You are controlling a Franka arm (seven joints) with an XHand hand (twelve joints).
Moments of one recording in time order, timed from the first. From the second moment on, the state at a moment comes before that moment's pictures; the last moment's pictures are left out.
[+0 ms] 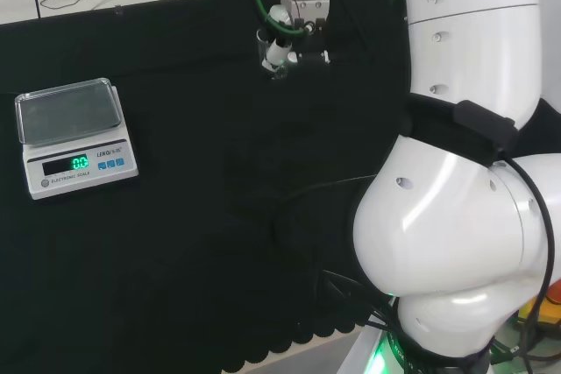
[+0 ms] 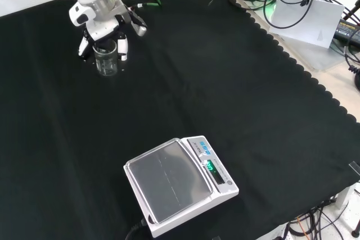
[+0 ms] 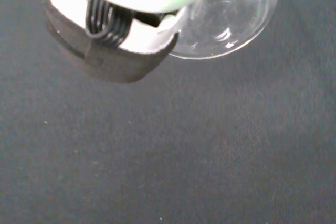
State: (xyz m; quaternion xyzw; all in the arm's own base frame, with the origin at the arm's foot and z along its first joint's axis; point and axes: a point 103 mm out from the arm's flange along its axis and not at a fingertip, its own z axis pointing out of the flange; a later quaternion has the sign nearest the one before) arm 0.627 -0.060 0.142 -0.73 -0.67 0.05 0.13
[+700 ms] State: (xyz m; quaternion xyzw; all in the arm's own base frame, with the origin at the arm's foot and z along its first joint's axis) arm 0.637 -0.008 0.162 -0.70 -0.70 0.05 0.12
